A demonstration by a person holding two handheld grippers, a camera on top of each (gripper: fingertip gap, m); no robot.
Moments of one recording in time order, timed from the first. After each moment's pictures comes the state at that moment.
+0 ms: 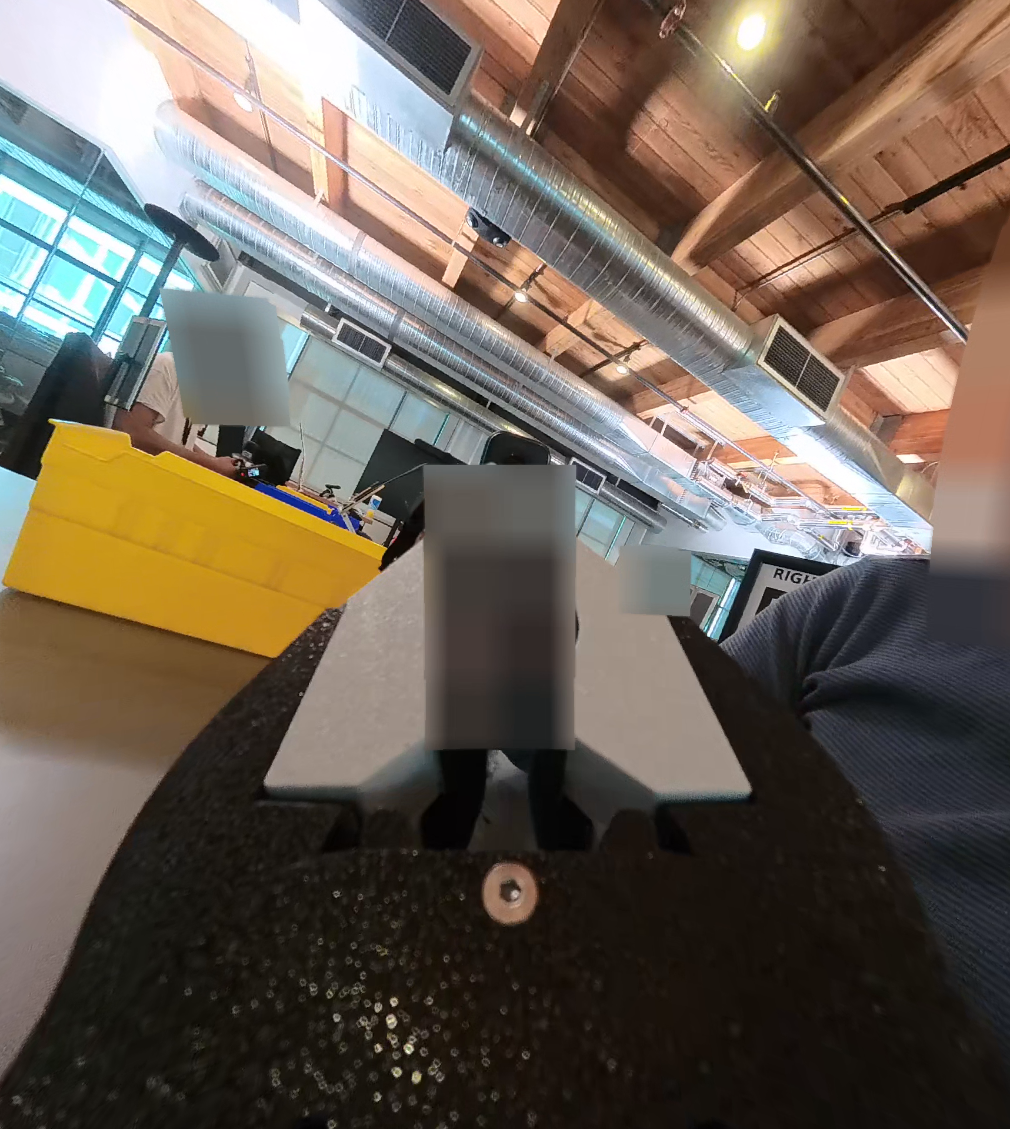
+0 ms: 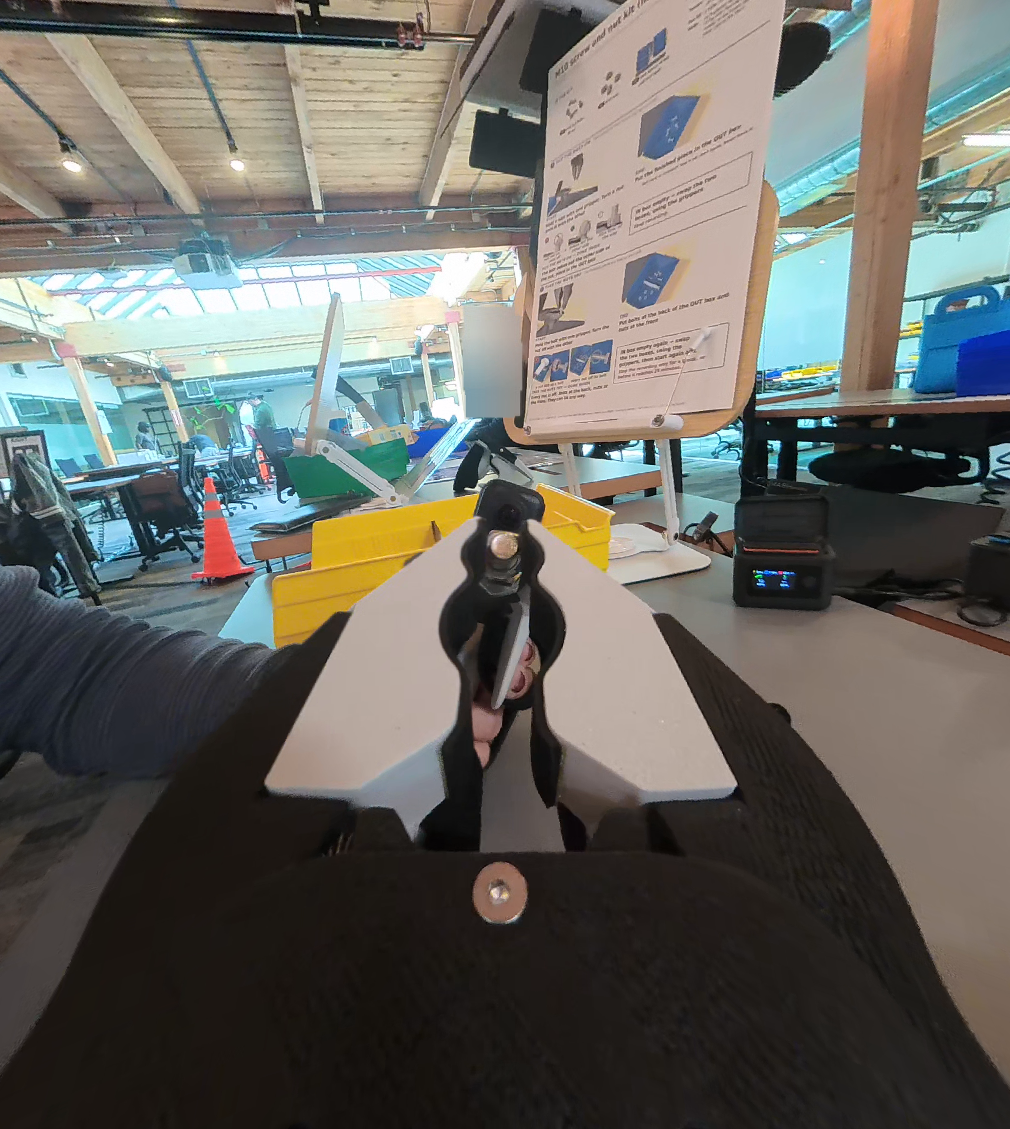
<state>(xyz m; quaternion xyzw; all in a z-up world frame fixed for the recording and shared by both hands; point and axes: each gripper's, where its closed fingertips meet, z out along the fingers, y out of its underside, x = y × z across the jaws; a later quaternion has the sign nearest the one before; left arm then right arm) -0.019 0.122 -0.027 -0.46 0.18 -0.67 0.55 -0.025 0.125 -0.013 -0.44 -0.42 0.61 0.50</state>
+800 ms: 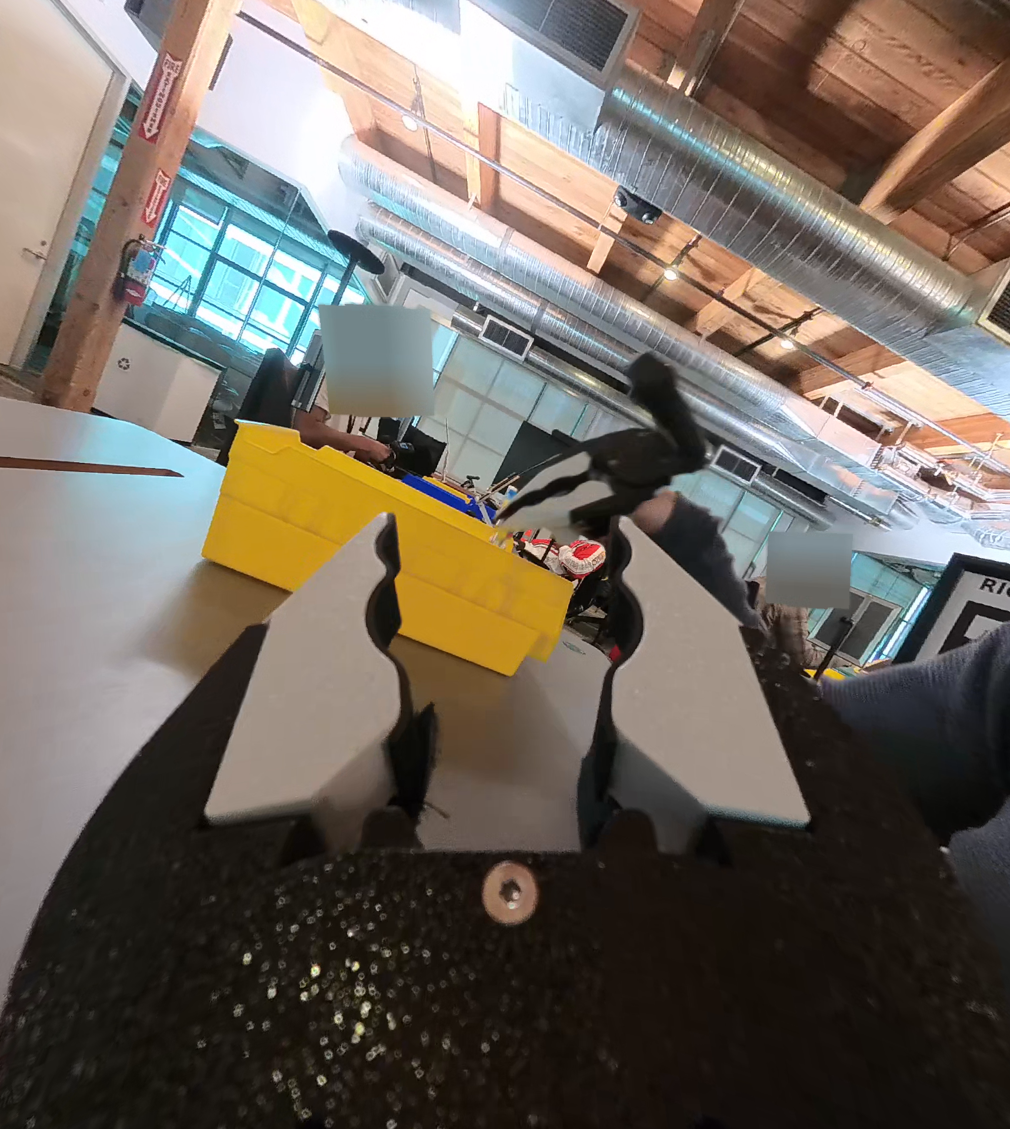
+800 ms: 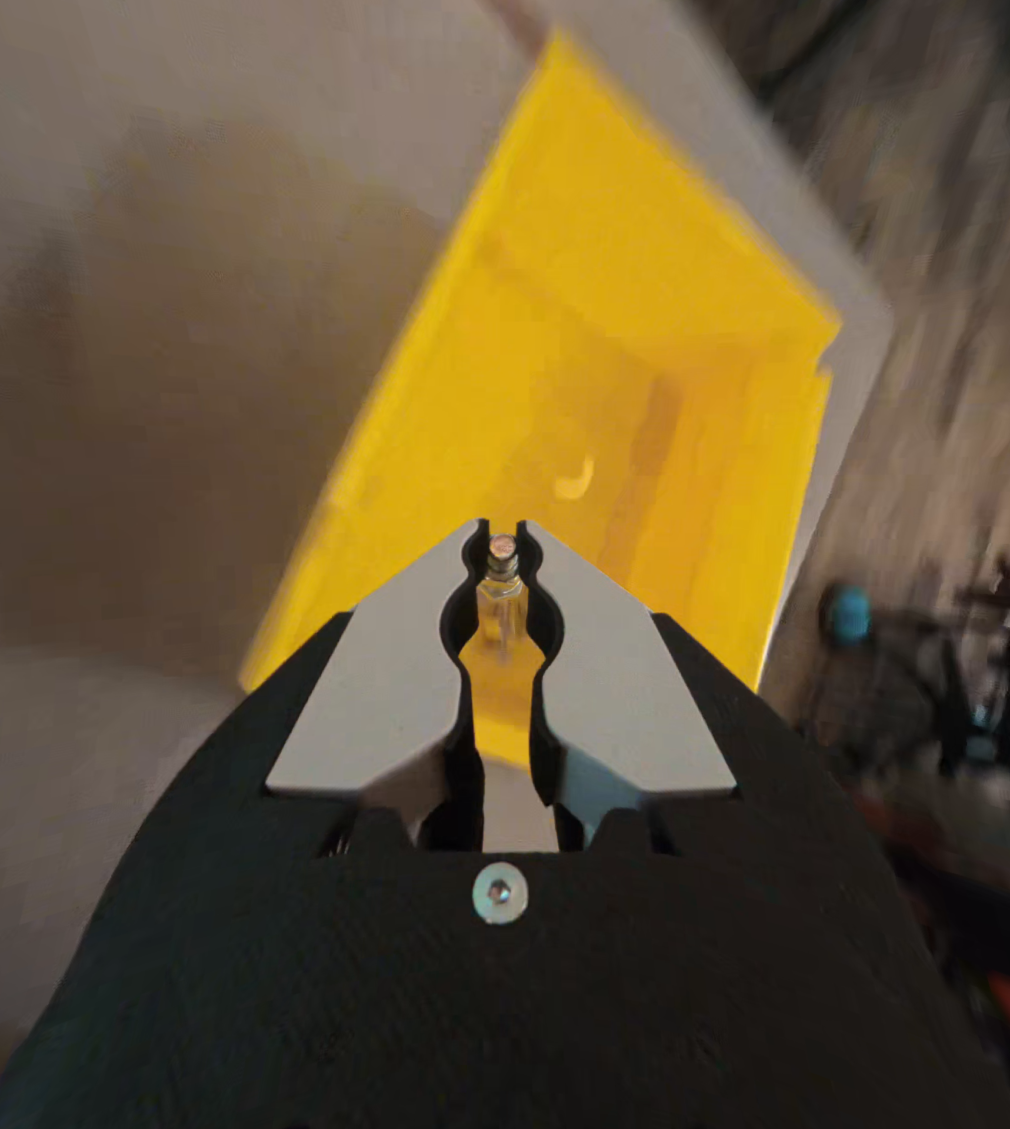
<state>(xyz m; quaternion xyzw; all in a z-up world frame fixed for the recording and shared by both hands) -0.018 0.149 -0.044 -0.54 0.14 -0.57 0.61 0.229 0.248 -0.062 -0.78 -0.50 -0.04 0.36</state>
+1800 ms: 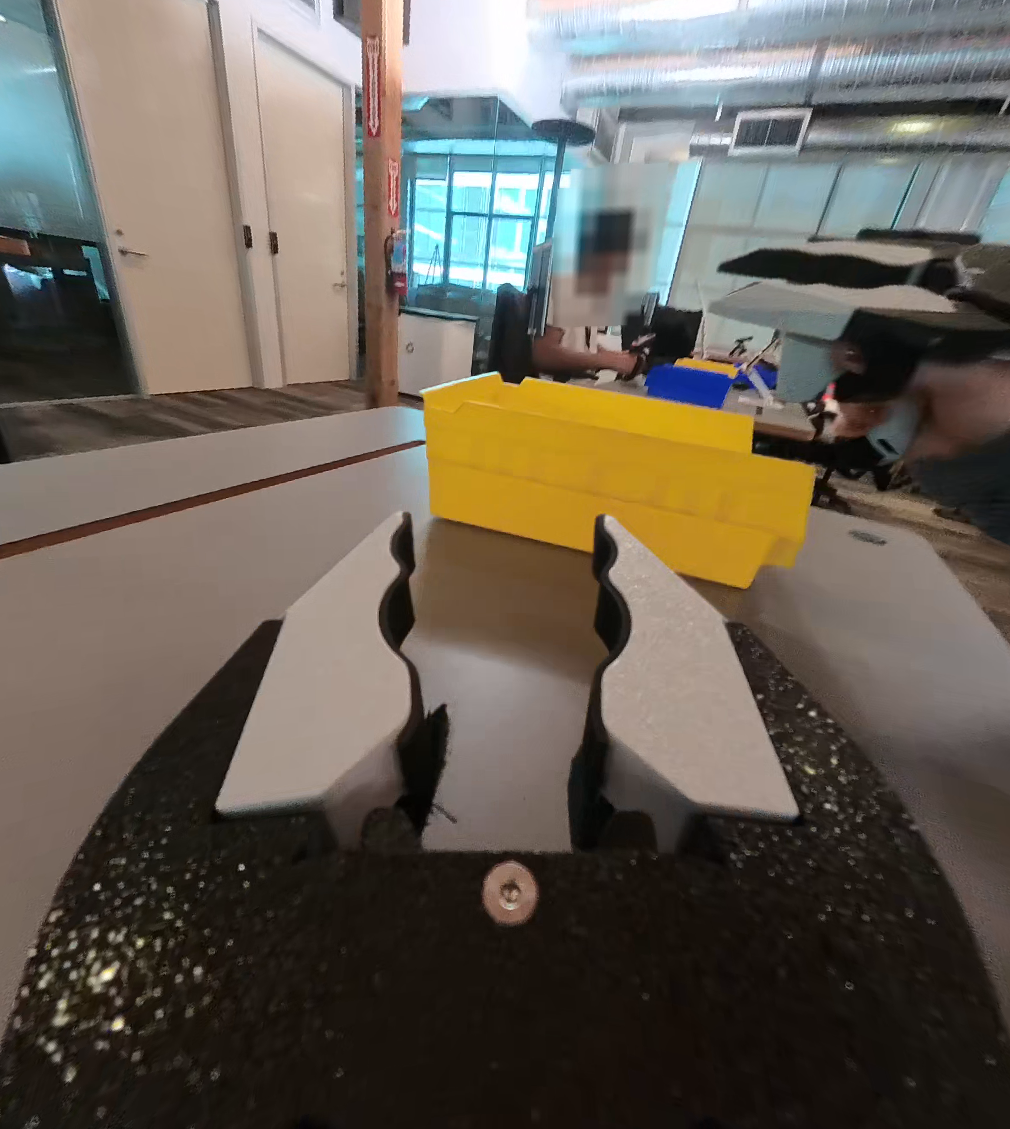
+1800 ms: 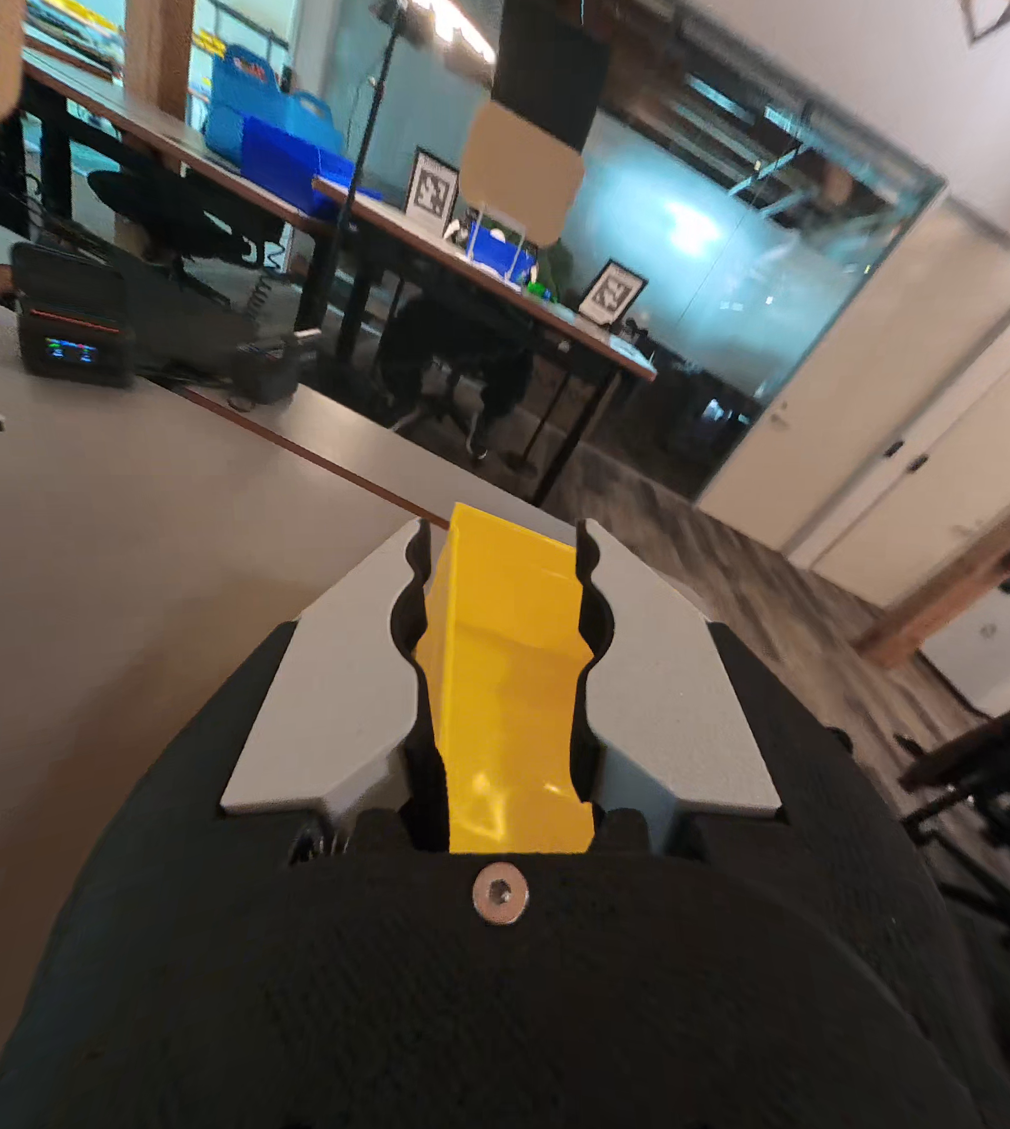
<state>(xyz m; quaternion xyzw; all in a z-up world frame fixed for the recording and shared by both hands) -0.020 0.169 -0.072 -0.65 0.19 -0.29 0.68 0.157 0.233 0.017 -0.62 -0.34 0.03 0.70</state>
